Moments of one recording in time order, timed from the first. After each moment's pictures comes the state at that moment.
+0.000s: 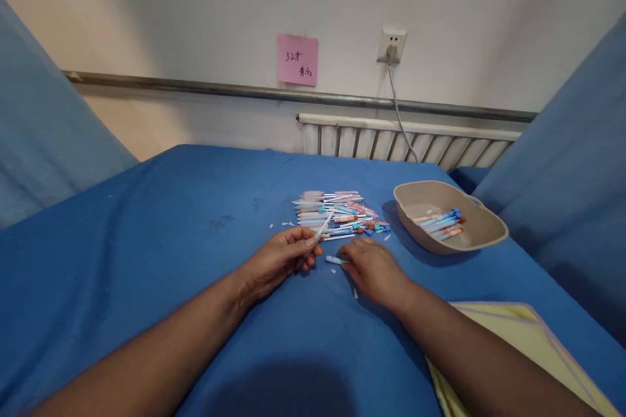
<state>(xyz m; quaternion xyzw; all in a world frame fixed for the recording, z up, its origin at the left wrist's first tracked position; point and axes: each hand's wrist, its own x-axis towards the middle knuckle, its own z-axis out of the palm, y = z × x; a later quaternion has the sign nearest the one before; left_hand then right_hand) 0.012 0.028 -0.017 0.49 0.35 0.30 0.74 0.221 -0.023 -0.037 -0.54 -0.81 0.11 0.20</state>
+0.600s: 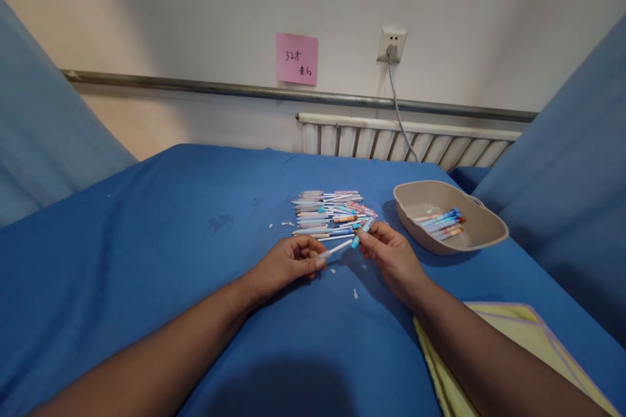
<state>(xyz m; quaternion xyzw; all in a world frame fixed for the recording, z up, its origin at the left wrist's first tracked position) 0.017 0.018 -0.019 0.61 0.38 0.26 0.64 0.229 -0.019 -0.030 -0.42 -0.45 0.52 0.59</state>
